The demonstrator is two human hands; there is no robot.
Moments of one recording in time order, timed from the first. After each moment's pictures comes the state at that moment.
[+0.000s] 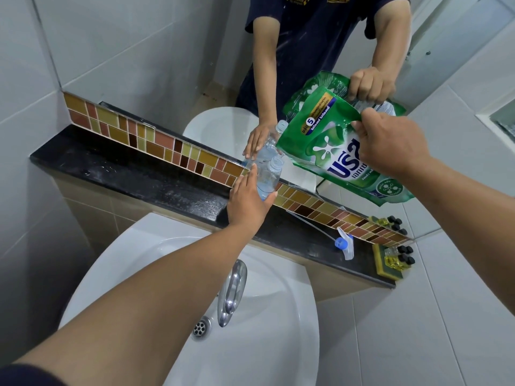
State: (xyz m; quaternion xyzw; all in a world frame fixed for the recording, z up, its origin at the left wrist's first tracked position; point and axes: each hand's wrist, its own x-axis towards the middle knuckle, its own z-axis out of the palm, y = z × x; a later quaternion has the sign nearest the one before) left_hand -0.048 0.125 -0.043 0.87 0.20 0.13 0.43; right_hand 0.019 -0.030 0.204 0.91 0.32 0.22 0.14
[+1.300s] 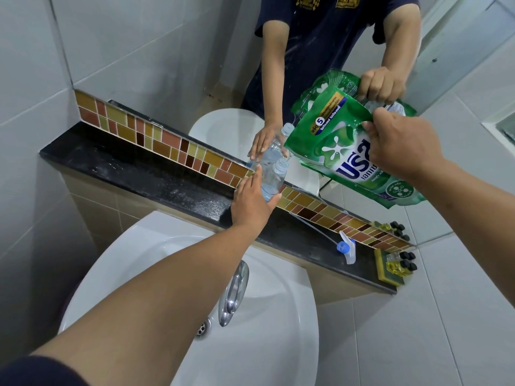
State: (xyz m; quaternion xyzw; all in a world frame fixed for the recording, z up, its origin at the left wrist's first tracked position) left_hand -0.048 0.125 -0.042 0.87 0.19 0.12 0.43; right_hand 0.022 -0.032 0.212 0.90 0.33 0.24 0.15
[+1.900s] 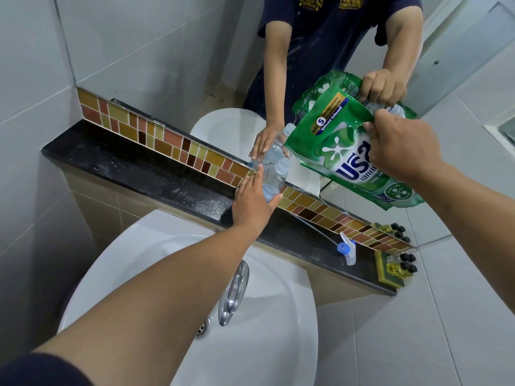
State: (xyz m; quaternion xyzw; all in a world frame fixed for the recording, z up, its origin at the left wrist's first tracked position) left_hand -0.048 0.126 -0.042 0.87 0.19 0.12 0.43; right_hand 0.023 -0.030 0.208 0.90 0.33 0.25 0.14
